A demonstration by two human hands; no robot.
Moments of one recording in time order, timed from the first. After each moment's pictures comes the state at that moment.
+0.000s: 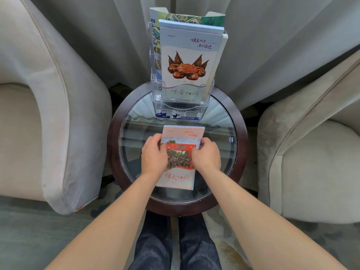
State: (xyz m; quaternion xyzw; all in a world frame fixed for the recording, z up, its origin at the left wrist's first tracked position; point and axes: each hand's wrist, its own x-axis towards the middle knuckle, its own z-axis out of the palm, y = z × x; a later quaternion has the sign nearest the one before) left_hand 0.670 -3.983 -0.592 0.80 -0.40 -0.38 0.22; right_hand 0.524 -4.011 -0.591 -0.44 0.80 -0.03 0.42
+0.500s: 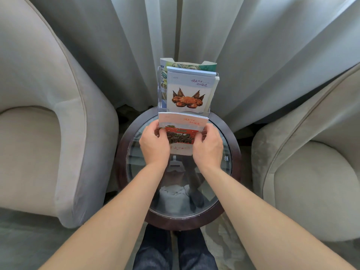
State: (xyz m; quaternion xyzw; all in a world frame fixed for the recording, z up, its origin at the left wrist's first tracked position) left_hand 0.671 -4.050 -0.509 0.80 -0.33 -0.30 0.41; right_hand 0.542 -4.061 -0.511 -0.55 0.74 -0.26 0.30
